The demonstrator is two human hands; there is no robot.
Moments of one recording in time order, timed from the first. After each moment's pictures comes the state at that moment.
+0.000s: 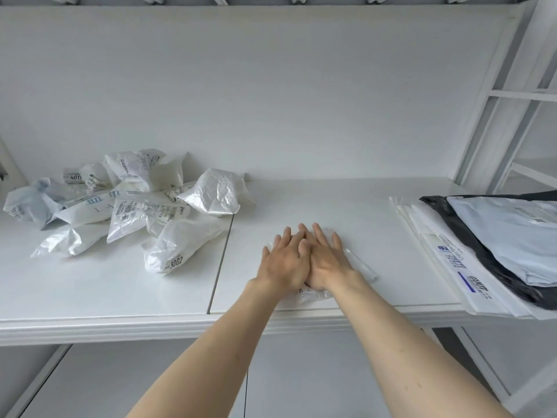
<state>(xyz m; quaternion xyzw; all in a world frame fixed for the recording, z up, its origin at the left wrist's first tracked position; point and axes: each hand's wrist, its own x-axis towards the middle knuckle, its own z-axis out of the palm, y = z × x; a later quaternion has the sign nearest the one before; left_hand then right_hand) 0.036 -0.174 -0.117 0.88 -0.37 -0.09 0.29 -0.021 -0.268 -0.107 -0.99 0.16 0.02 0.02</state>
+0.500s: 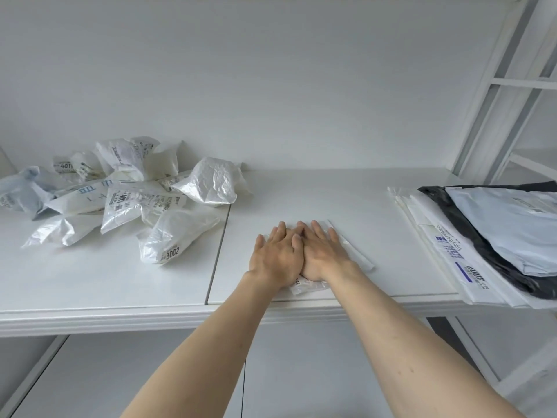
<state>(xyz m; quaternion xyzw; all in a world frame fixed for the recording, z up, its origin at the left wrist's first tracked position) 0.036 -0.168 -0.119 0.90 -0.38 -0.07 0.20 -0.016 -0.270 -0.115 -0.98 0.18 0.05 0.05</state>
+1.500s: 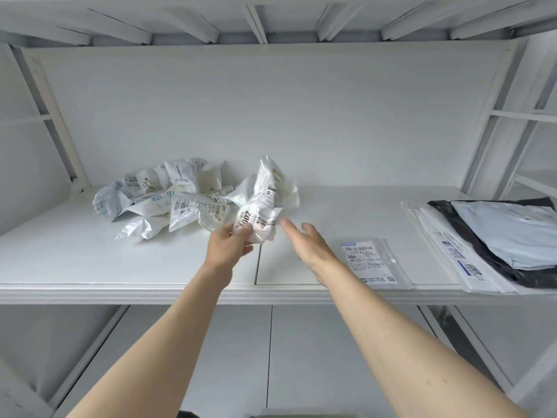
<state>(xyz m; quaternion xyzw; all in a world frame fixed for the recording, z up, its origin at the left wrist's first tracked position) 0.040 -0.008 -0.056 0.67 -0.13 -0.10 0.73 -0.042 -0.149 -0.053 -0.76 0.25 -0.12 0.58</state>
